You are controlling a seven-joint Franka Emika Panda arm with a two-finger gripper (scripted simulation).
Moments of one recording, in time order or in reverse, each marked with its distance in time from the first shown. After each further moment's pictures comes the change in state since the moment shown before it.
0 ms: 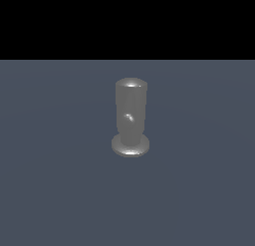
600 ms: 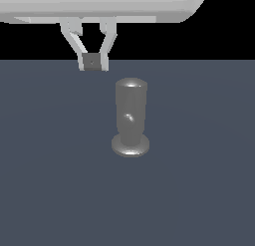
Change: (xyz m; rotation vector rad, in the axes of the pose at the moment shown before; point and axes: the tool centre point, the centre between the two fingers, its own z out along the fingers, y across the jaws) arm 0.007 -0.015 0.100 -0.002 0.013 0.030
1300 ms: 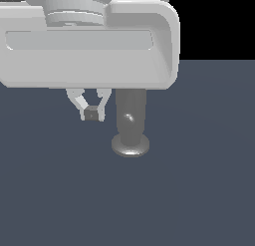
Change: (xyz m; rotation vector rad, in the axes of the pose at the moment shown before) arm 0.007 -0.011 0.065 -0.001 0.009 0.018
